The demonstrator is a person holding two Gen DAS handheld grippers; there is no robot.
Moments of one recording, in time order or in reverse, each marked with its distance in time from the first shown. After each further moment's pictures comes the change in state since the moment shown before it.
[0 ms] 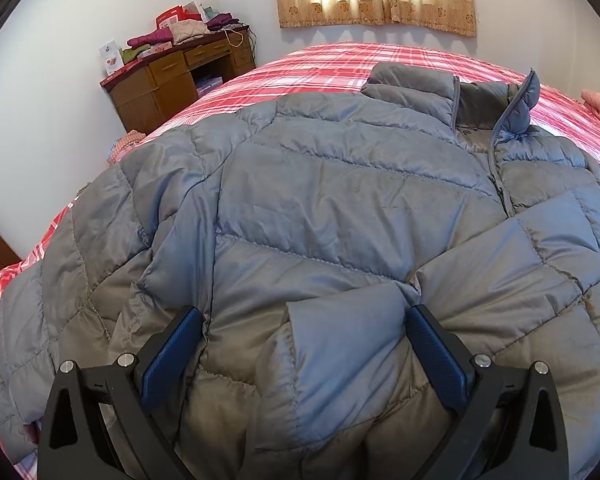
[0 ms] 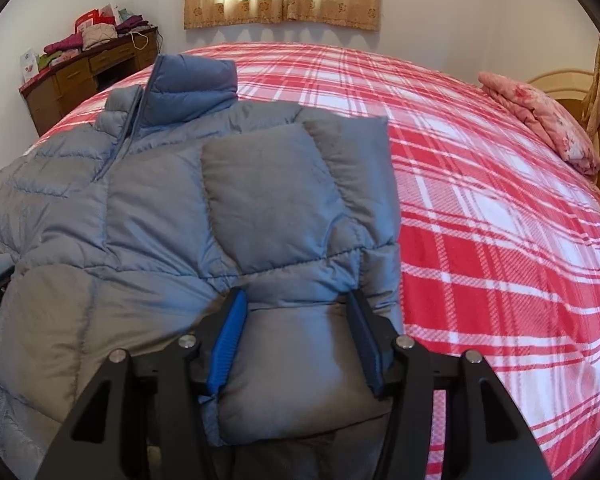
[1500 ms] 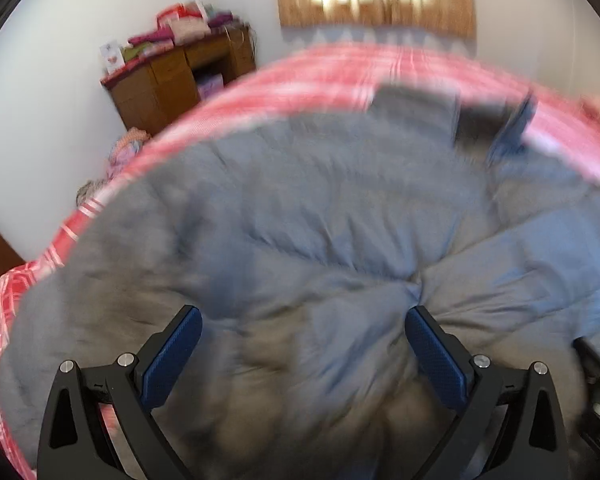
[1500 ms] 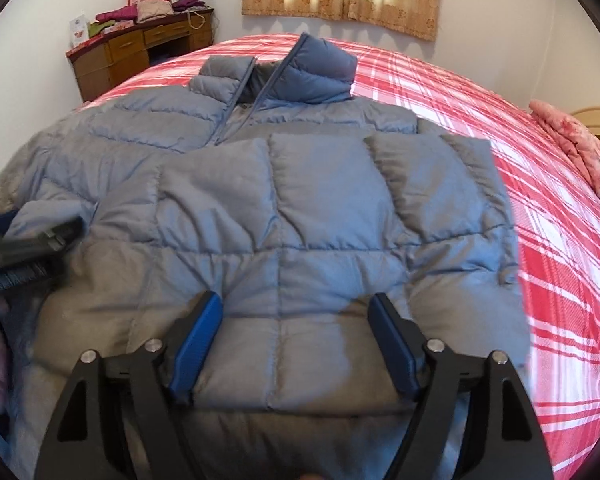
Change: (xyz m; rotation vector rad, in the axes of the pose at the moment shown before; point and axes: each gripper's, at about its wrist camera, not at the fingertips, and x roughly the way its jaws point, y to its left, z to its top) left arm -0.048 0.028 0.011 -0.017 -0.039 -0.059; right arm -0.023 0.069 -0.018 -0.098 -0.014 0.113
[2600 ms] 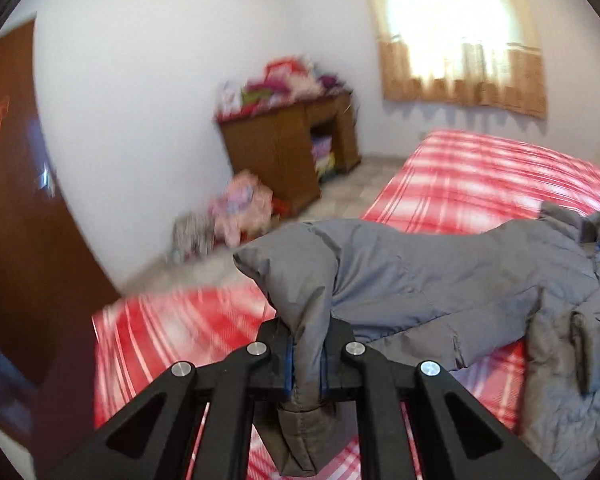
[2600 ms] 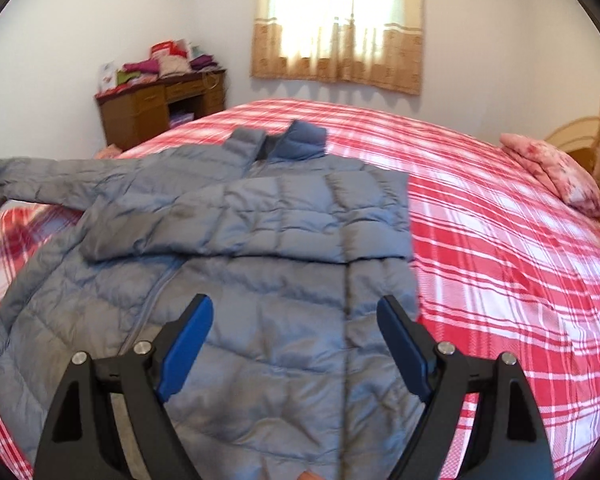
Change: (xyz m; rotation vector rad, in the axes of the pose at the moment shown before) left arm -0.135 0.290 -0.017 -0.061 -0.245 0.274; right arm -0.122 -0.010 -0.080 0.028 -0.196 0.015
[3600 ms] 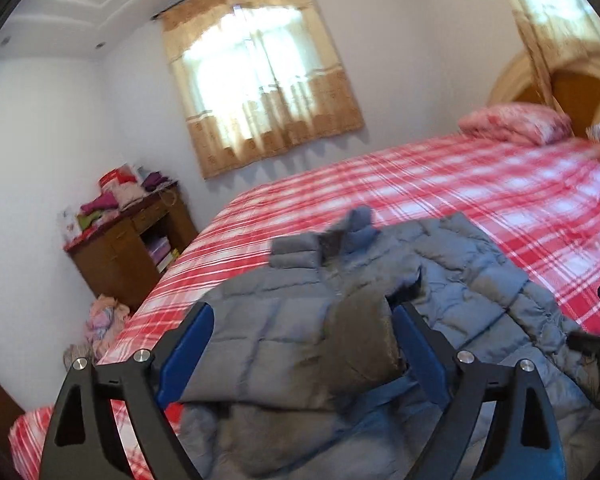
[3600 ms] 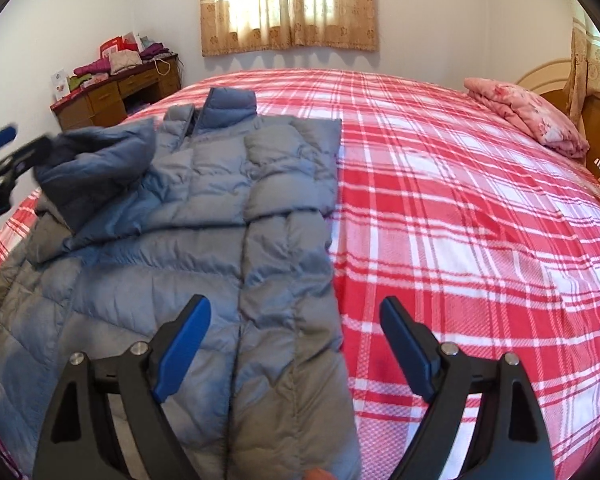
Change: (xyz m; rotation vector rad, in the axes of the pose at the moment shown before) left arm -0.122 -0.313 -0.017 0.307 -0.262 -0.437; right arm 0.011 -0.071 -0.003 0.117 0.111 -0.029
